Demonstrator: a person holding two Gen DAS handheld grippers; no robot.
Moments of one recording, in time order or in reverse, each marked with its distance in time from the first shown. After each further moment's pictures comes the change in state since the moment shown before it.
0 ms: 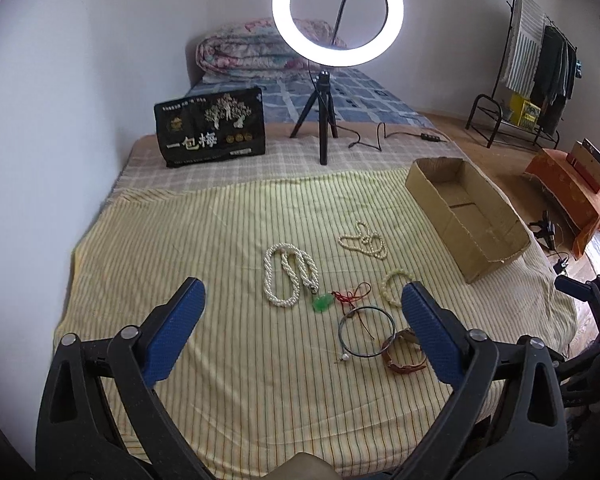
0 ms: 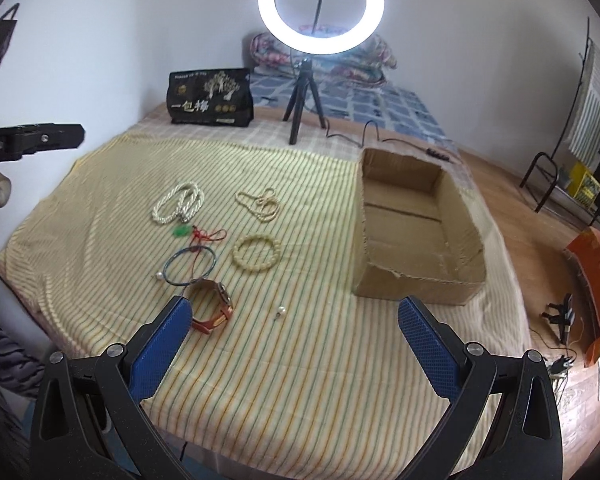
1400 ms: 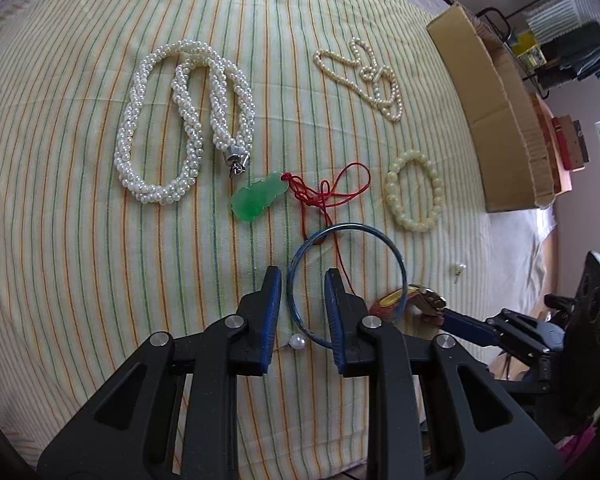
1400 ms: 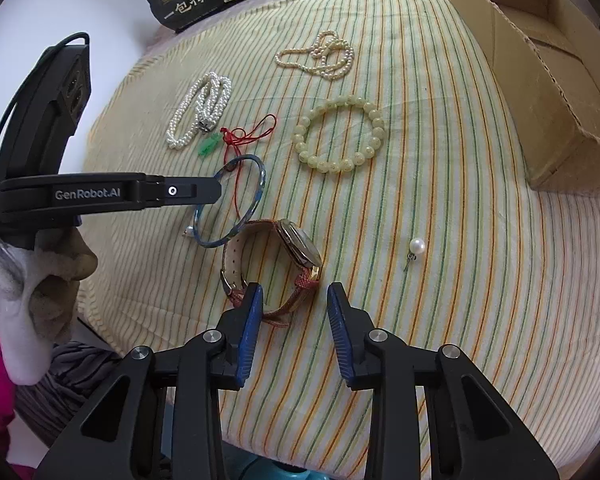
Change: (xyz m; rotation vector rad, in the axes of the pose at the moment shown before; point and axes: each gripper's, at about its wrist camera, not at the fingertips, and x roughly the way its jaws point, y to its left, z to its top) left arm 0.189 -0.009 -0.039 -0.155 0.635 -0.253; right arm 0.133 0.018 -0.014 0.262 0.472 0.376
